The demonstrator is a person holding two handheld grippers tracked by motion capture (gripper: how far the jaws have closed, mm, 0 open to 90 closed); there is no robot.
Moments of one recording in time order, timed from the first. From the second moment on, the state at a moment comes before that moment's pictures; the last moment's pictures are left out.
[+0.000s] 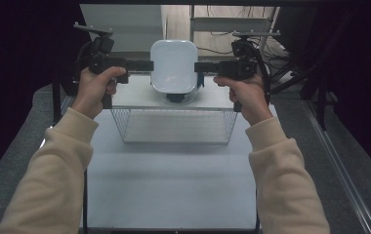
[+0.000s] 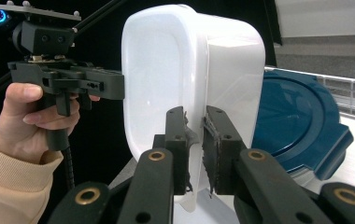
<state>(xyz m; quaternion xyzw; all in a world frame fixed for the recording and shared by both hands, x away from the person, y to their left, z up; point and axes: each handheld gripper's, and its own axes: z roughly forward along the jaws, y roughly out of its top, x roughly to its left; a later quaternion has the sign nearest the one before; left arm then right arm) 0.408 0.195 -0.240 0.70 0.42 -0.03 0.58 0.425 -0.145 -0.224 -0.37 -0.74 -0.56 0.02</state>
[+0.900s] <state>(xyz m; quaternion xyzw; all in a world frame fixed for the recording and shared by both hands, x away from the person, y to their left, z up) 0.470 0.198 -0.259 0.63 0.49 -0.12 0.59 0.484 -0.147 -0.240 -0.47 -0.68 -0.54 0.12</state>
